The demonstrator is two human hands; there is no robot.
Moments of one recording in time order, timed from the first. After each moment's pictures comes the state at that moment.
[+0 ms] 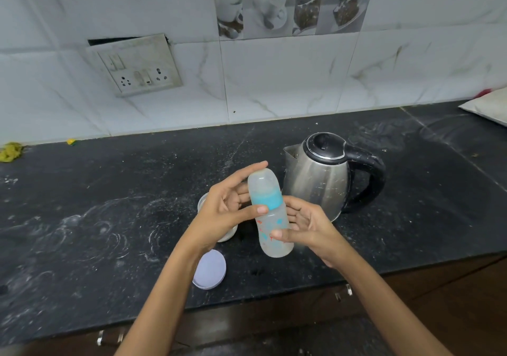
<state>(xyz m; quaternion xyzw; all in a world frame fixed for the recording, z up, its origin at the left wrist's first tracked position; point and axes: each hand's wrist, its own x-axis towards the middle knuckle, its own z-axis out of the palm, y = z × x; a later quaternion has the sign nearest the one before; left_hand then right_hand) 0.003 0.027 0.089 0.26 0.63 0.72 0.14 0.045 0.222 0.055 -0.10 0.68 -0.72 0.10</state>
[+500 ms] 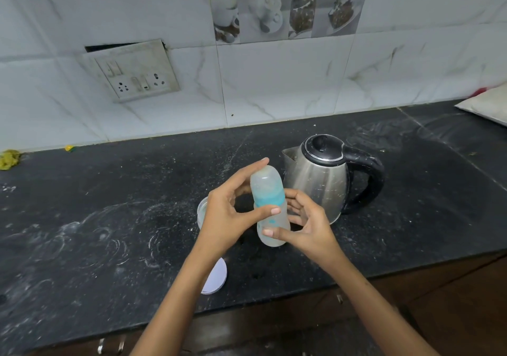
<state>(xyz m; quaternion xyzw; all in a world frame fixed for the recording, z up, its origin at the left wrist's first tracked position) 0.012 0.040 0.096 0.26 0.72 0.65 -0.03 0.043 0.211 0.048 -0.07 0.74 -0.67 -0.06</state>
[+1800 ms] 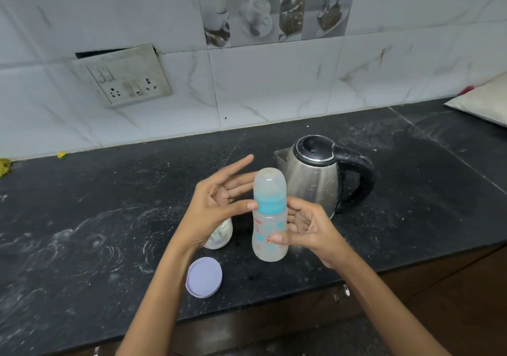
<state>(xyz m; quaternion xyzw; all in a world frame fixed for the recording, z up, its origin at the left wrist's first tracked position) -0.007 0.030 0.100 0.27 0.60 0.74 0.15 0.051 0.232 0.060 -0.13 0.66 -0.74 0.06</state>
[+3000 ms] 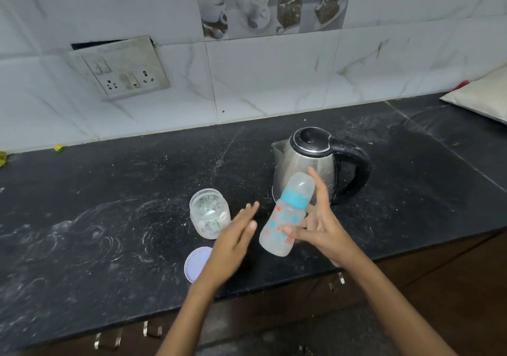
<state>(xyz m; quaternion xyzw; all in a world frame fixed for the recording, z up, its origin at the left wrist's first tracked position) 0.030 0.041 -0.004 0.21 0.83 0.51 0.08 0.069 0.247 0.036 -0.08 0.64 -0.77 0.04</state>
